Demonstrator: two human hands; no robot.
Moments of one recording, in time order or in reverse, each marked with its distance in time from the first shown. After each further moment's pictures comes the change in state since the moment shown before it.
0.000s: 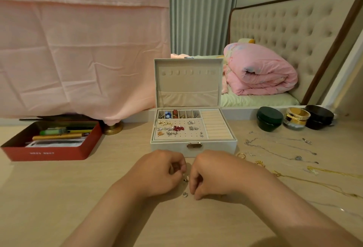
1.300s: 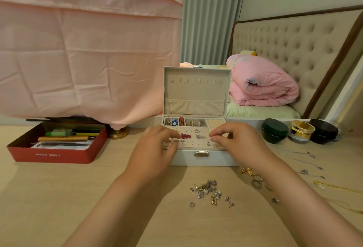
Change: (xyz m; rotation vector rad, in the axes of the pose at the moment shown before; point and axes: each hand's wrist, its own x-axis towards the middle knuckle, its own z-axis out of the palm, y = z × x) left_hand 0.015 -0.022 -0.018 -0.114 0.540 0.010; right_hand 0.019 0.056 -0.026 0.377 0.746 0.222
